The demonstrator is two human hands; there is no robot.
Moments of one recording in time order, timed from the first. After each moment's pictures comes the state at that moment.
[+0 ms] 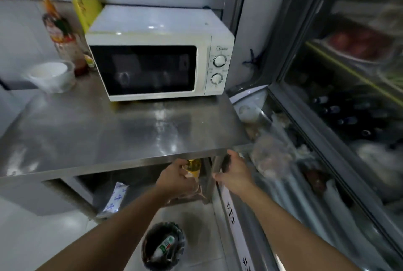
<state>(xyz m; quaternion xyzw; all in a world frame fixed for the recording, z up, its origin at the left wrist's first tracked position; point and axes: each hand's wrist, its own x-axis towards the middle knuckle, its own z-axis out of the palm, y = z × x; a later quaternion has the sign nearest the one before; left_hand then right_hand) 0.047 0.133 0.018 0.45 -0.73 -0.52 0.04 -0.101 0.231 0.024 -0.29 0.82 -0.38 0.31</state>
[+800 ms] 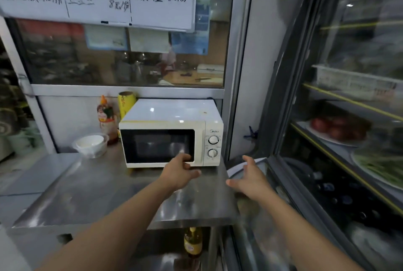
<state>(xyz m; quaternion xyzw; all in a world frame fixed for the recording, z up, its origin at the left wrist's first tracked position) -0.021 0.145 0.227 0.45 -0.74 -0.45 0.24 -0.206 0.253 0.208 -0.40 0.79 -0.40 0.23</state>
